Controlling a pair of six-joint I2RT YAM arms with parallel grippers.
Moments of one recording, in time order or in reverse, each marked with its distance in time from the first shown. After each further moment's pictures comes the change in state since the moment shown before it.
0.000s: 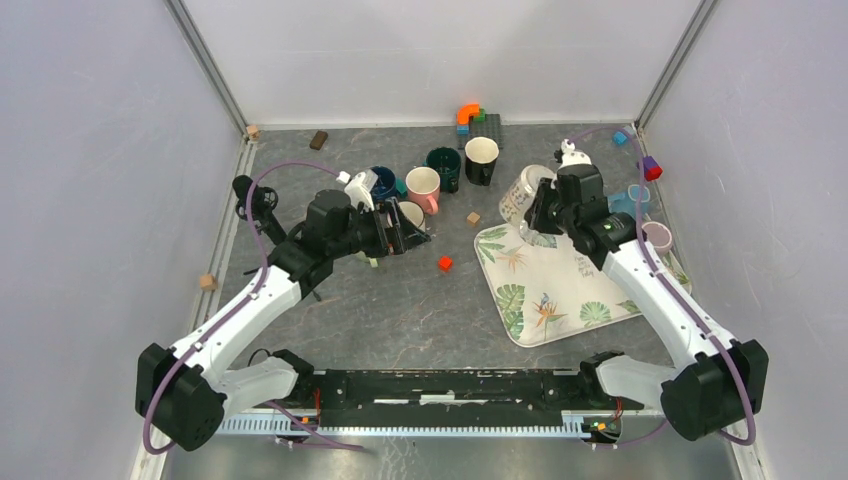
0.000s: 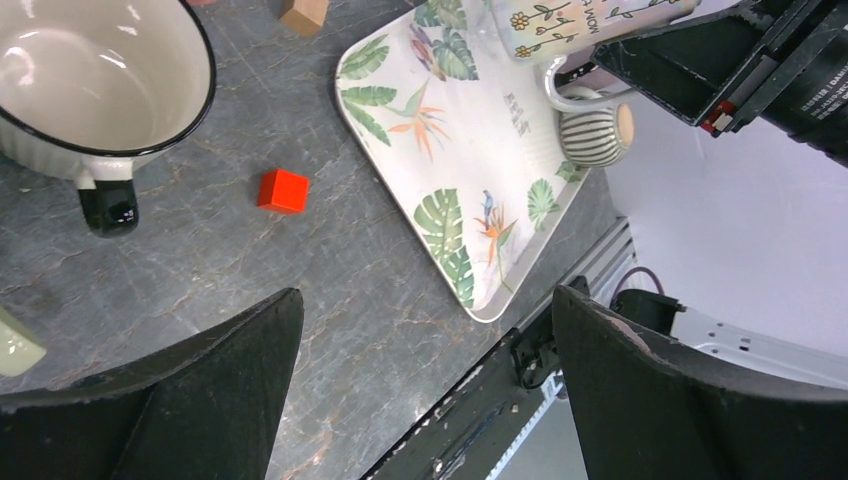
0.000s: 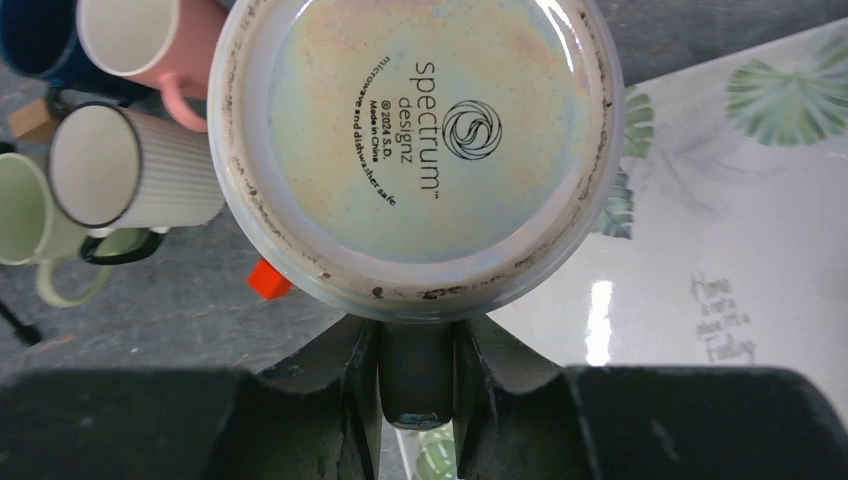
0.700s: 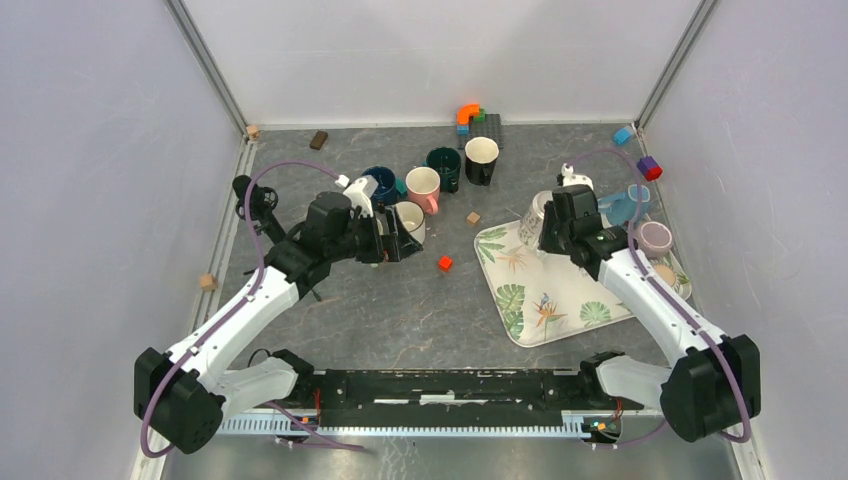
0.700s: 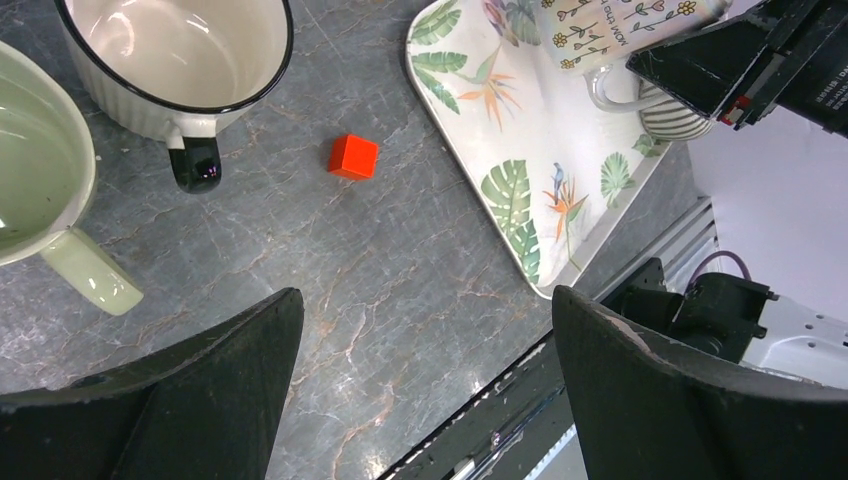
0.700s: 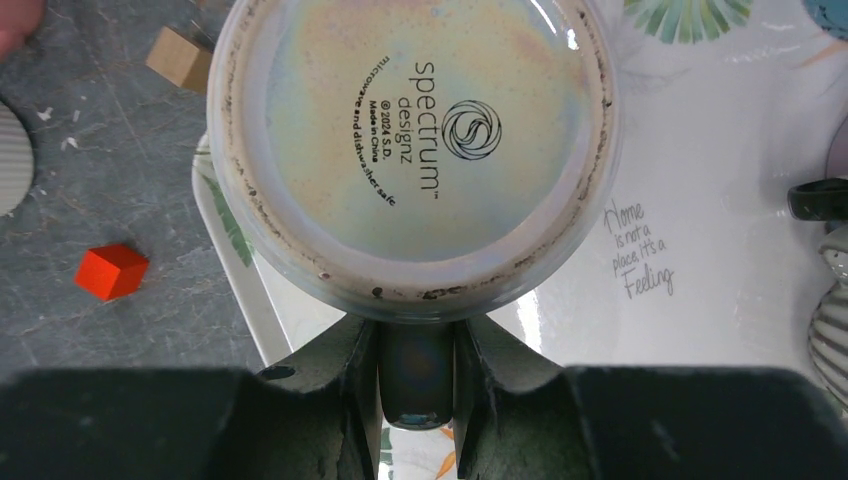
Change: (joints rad) left arm 0.000 -0.015 0.018 -0.138 -0.060 0.112; right arm -0.017 0.000 -0.158 0.007 0.130 -0.021
